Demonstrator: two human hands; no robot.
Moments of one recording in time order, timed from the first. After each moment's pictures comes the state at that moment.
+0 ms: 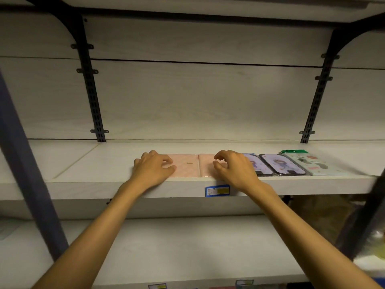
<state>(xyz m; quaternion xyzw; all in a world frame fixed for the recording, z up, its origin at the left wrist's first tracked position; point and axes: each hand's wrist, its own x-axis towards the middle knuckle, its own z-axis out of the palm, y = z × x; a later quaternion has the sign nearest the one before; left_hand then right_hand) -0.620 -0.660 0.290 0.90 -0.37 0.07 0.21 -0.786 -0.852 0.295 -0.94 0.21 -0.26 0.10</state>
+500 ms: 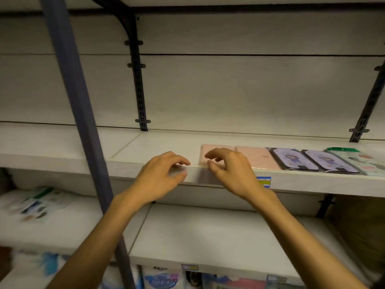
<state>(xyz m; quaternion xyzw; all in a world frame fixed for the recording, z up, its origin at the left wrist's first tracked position) -0.653 -0.542 0.281 0.83 -0.45 0.10 0.31 -0.758 -0.743 0.287 -0.93 0.05 -0.31 0.17</state>
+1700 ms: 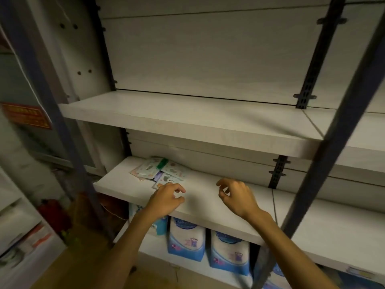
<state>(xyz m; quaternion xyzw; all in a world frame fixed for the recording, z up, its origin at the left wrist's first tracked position) -0.366 -0.063 0.085 0.92 -0.23 -0.08 0.31 -0.458 -0.304 0.103 -0.97 0.05 -0.12 0.21</state>
